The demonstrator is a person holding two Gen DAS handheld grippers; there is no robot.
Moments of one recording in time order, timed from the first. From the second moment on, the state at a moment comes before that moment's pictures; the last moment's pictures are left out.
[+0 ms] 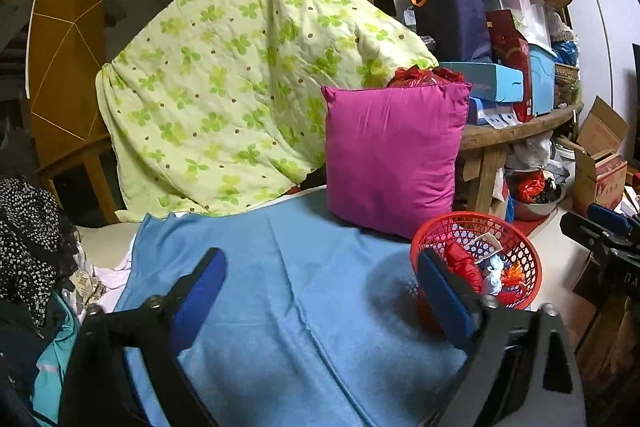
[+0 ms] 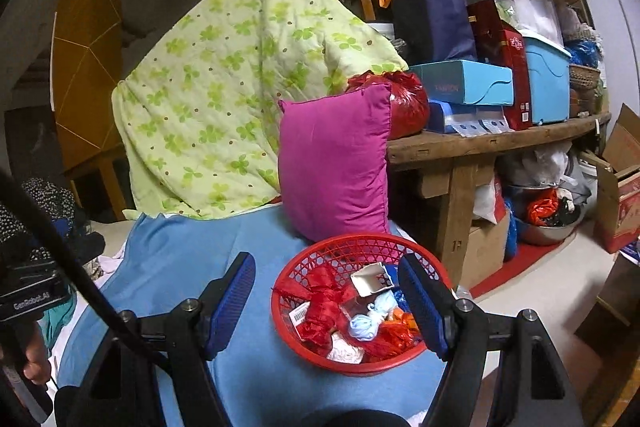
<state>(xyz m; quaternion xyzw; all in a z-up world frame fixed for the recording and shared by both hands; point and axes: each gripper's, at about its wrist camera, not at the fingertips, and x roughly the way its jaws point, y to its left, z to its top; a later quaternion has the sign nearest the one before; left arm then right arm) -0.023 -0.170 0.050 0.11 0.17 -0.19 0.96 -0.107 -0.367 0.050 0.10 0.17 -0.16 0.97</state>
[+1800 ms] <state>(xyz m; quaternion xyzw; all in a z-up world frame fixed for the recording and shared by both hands) -0.059 -0.178 0.050 0.13 0.18 -0.19 0.95 -0.140 -0.362 0.051 0.12 0.22 -0.22 0.94</state>
